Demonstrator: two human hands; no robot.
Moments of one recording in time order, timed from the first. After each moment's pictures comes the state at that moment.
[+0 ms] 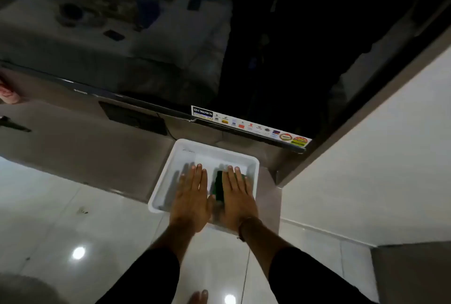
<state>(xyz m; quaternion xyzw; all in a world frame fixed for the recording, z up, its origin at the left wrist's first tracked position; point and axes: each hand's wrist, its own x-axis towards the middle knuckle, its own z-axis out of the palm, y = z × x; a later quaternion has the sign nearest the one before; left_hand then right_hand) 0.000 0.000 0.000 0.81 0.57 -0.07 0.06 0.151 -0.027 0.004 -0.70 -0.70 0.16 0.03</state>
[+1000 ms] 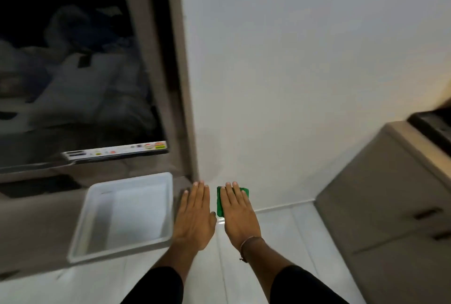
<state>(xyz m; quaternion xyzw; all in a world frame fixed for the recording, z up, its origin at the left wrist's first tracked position) 0.179 -0.129 0.086 0.92 0.38 -0.01 0.07 0.300 -0.216 0.093 -0.82 -0.56 0.05 0.12</state>
